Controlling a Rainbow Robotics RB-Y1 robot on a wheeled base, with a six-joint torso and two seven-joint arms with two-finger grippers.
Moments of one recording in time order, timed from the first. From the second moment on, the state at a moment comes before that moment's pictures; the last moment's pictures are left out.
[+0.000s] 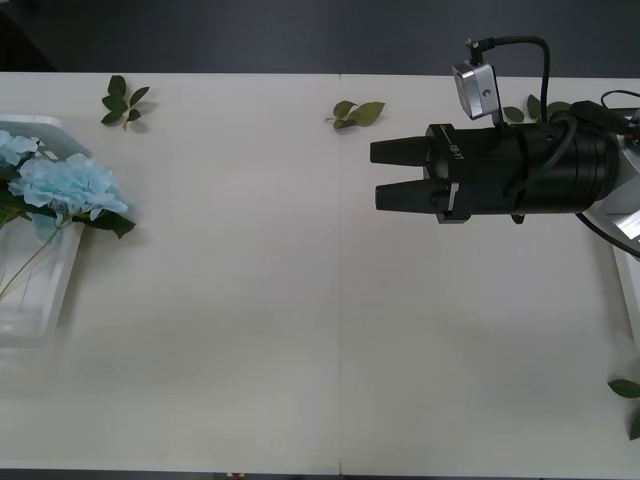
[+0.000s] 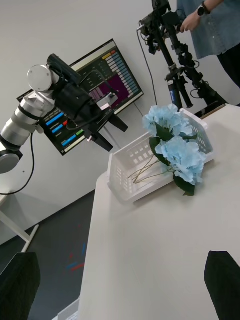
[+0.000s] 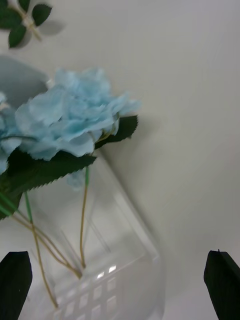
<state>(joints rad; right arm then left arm) -0.55 -0.83 0.43 -1.60 -2.38 1.06 2.68 -0.04 0.89 0.54 -1.88 1.24 1.55 -2.25</state>
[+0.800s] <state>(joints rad) -0.55 -0.83 0.43 -1.60 -2.38 1.06 2.68 -0.17 1.17 0.18 -1.66 2.08 1.40 -2.71</state>
